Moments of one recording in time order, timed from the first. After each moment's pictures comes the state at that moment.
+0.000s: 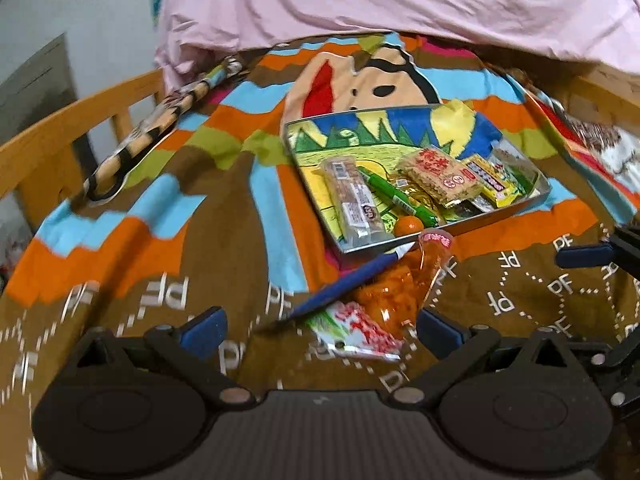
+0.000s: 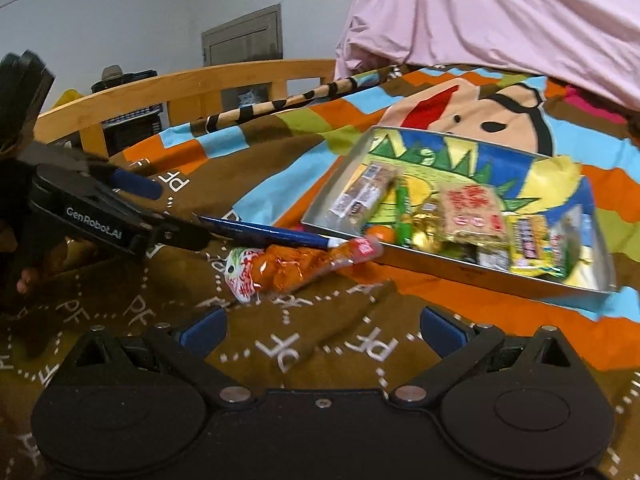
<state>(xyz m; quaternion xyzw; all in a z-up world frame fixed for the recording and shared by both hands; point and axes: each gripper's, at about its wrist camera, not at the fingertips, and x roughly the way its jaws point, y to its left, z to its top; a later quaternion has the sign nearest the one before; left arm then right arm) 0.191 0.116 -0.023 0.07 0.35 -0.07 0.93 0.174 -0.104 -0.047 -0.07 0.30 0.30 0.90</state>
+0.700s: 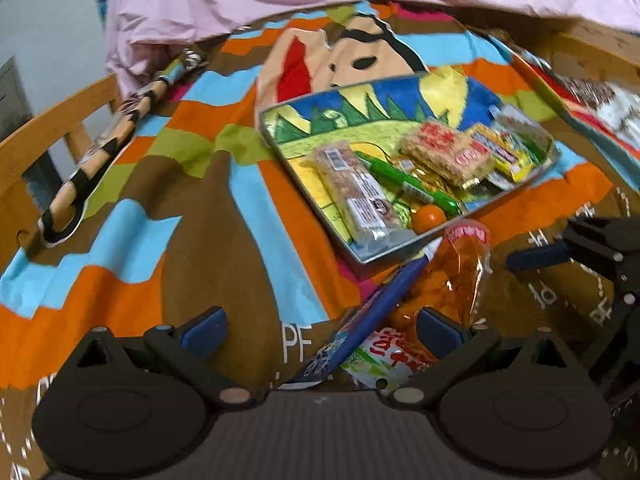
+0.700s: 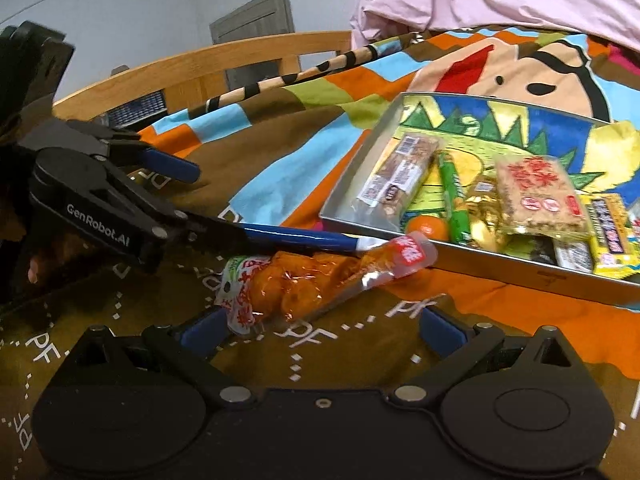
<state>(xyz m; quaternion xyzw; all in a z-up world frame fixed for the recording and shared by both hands) 0.251 0.128 -0.042 0.13 0.38 -0.12 0.91 0.233 -0.064 -0.087 -0.03 0.34 0.34 0.88</state>
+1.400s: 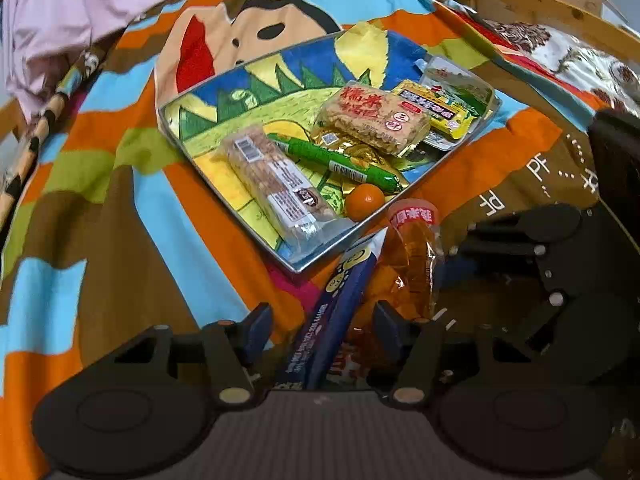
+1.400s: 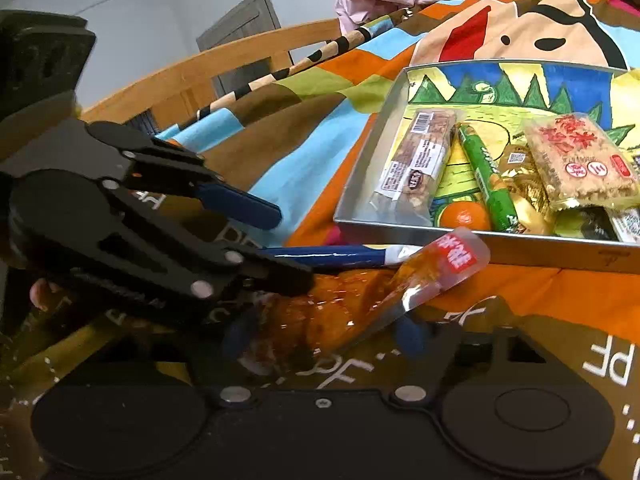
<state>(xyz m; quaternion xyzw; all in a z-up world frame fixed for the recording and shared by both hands) 0.286 0.106 -0.053 0.17 0.43 -0.24 0.85 0.258 -0.044 -0.104 0.04 0.36 0.34 0.86</state>
